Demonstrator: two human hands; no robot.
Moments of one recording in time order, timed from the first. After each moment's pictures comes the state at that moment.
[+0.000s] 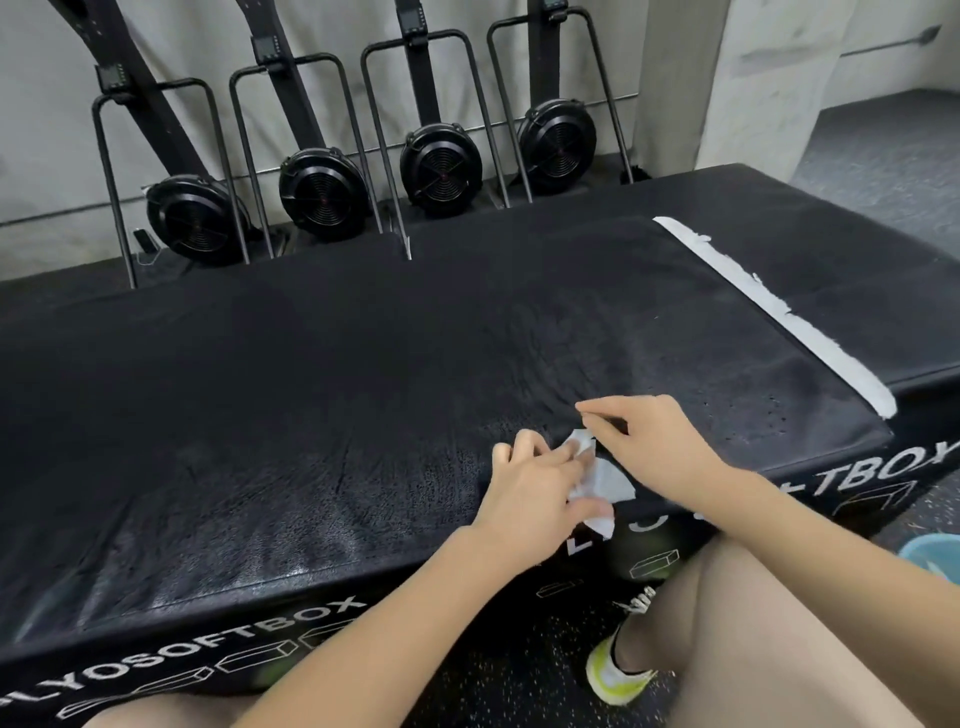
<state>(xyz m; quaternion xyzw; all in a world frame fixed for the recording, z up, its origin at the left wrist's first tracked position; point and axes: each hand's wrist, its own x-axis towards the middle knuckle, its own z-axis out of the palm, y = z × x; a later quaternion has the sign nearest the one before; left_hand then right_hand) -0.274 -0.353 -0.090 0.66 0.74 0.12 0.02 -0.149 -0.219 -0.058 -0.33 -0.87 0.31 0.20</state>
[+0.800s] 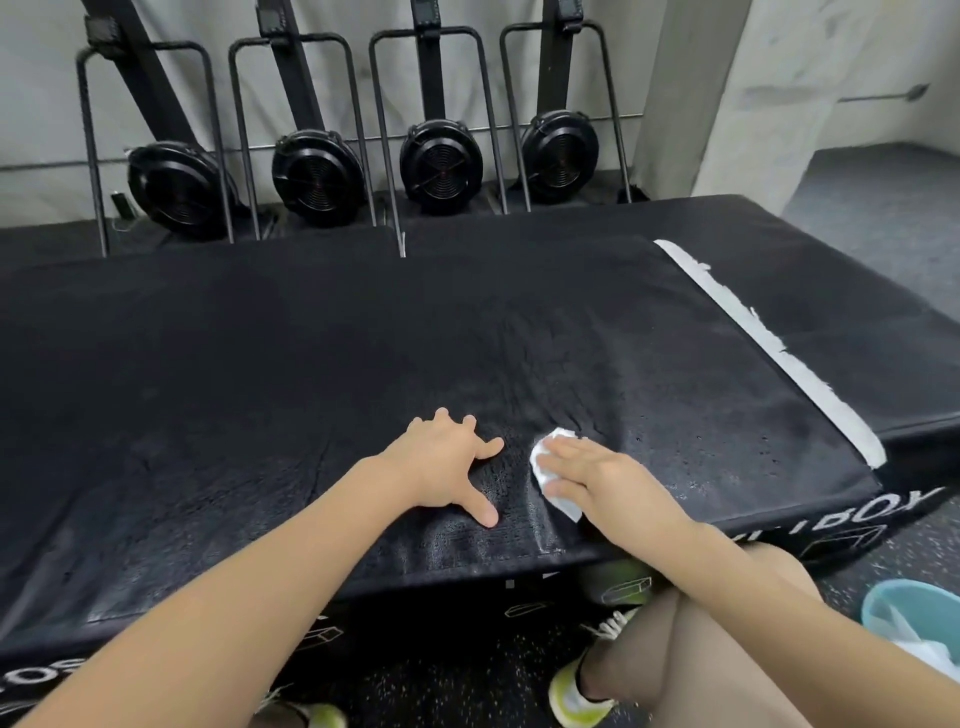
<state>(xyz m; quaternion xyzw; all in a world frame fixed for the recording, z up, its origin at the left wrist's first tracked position) -0.365 -0.346 -0.037 0.60 0.77 -0.12 0.16 -0.165 -0.219 -0.087 -0.13 -0.97 0.16 0.12</state>
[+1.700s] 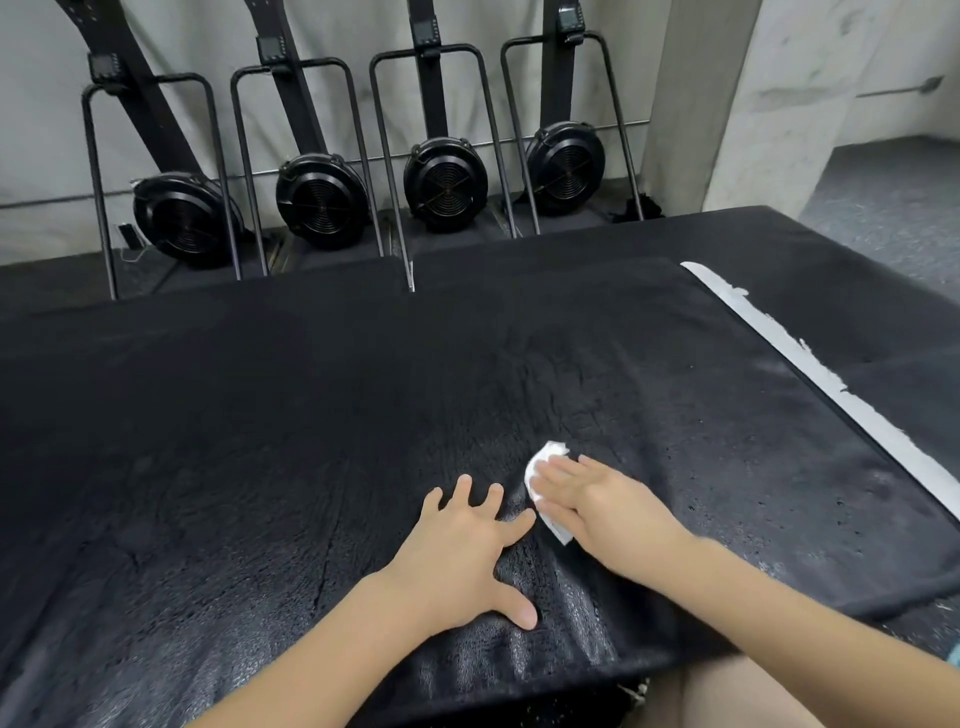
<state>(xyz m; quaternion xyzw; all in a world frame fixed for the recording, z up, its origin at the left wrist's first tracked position) -0.373 -0.350 -0.048 0.62 0.76 -0.13 0.16 -0.236 -0.184 -0.101 -0.07 -0.99 -0.01 0.15</state>
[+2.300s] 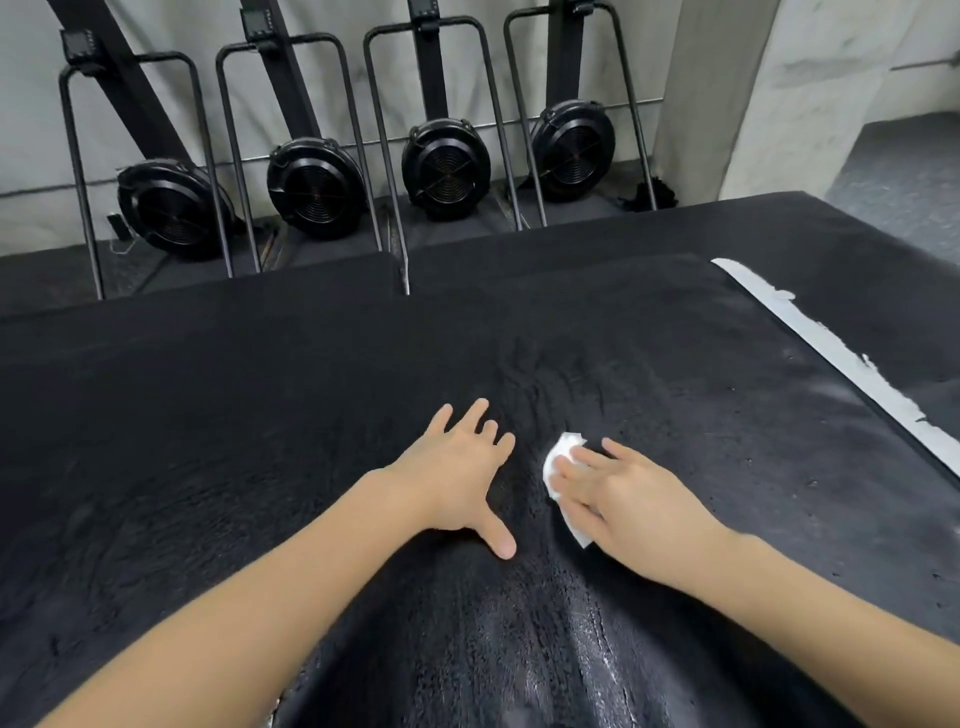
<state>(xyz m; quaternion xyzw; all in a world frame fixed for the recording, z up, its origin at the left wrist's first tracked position) -0.466 -0.246 -0.033 0.63 0.74 -0.16 0.15 -0.273 -0.127 -0.098 -0.10 -0.98 -0.02 0.17</state>
